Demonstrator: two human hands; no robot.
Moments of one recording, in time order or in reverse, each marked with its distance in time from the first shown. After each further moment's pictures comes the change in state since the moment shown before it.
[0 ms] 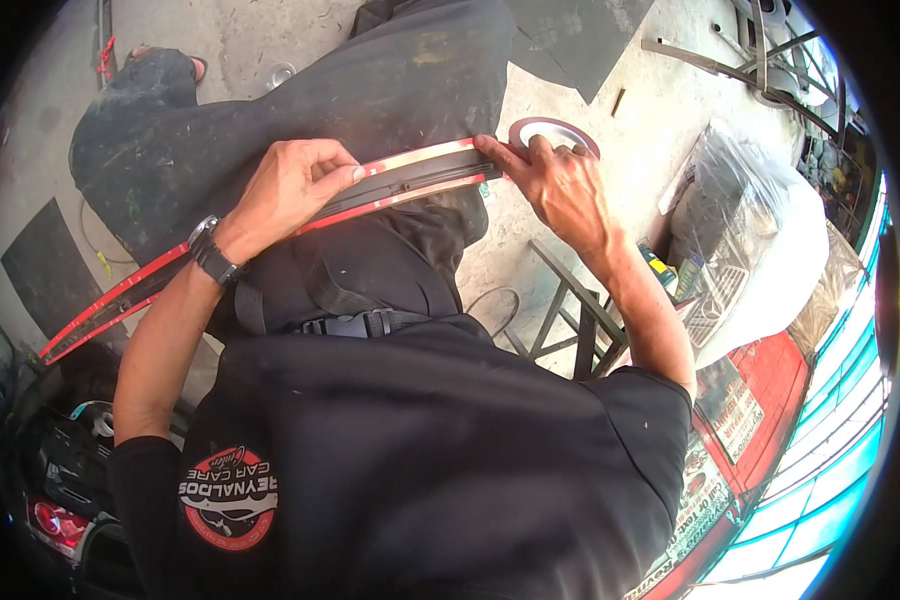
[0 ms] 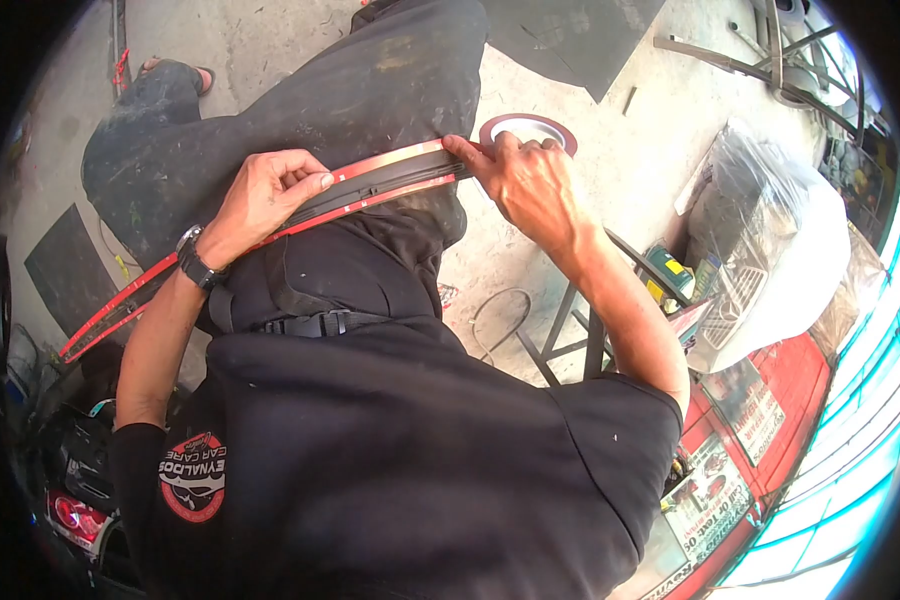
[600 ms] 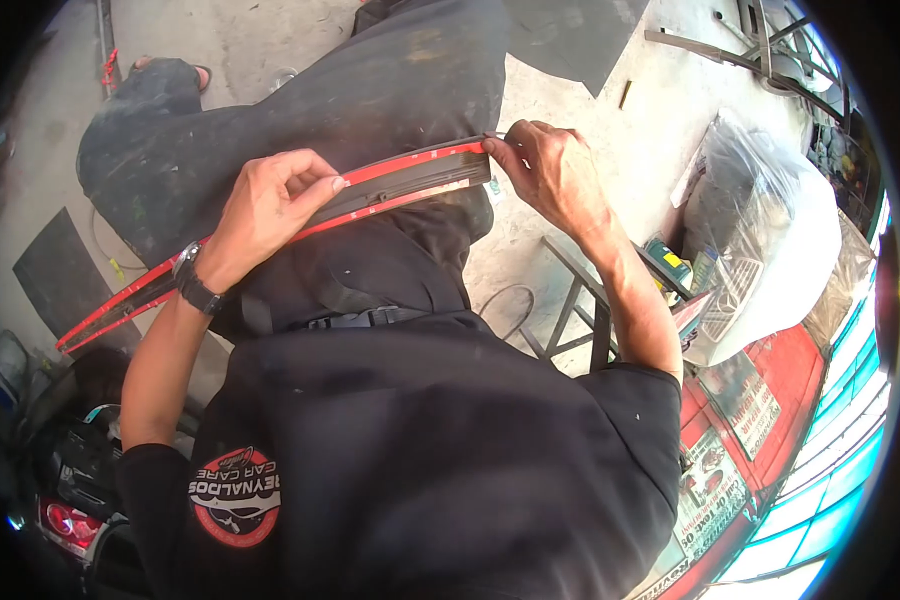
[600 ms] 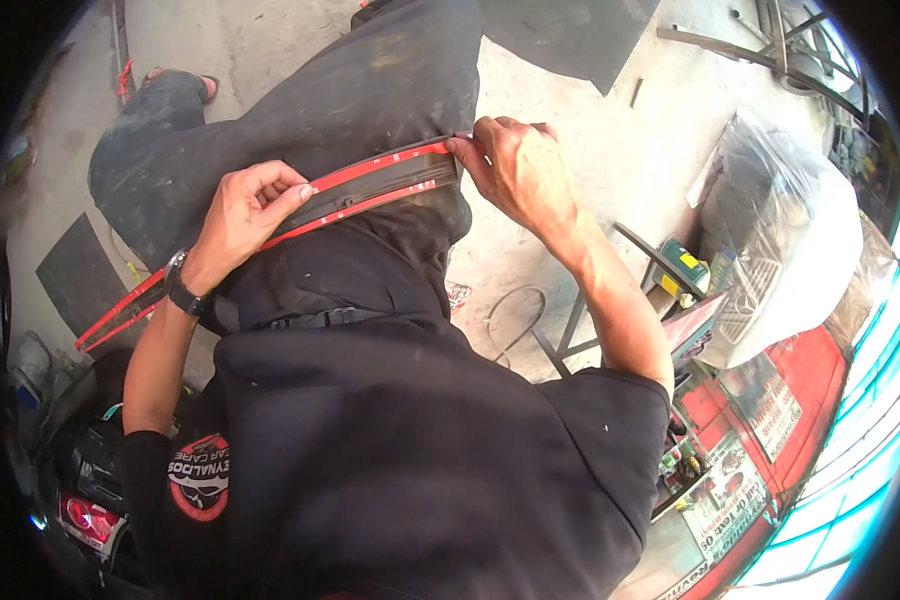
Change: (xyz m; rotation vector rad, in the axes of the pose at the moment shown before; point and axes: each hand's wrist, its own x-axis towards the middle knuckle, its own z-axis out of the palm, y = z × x) left_hand -0.021 0.002 -0.010 0.031 0.050 0.004; right_hand 0.020 -0.011 -0.002 0.576 0.156 0.330
